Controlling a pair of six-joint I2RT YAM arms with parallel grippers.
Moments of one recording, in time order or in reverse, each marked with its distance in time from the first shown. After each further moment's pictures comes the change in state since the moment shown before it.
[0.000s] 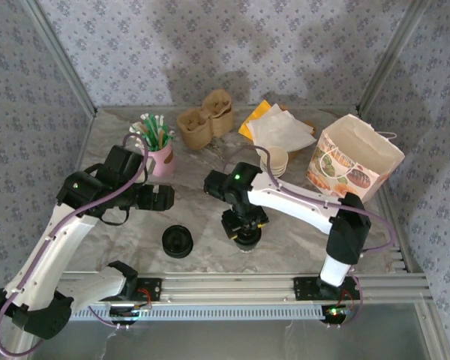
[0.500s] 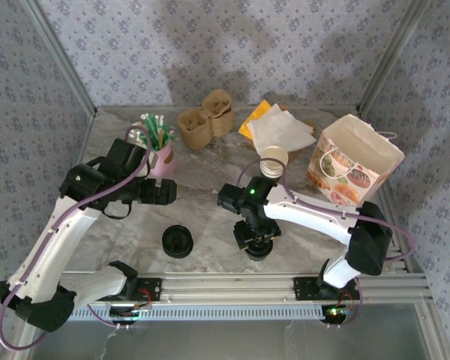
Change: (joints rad) left arm -0.001 0.053 0.059 -0.002 0.000 0.000; right arm 0.017 -0.144 -0.230 0.080 -0.011 0.081
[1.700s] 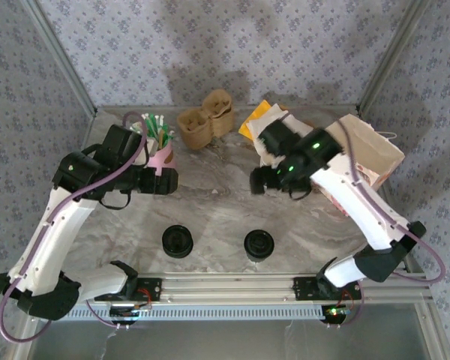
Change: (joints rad) left arm -0.023 0.097 0.218 -0.079 0.000 -0.008; right arm -0.409 -0.096 0.514 -0.188 0.050 -0.163
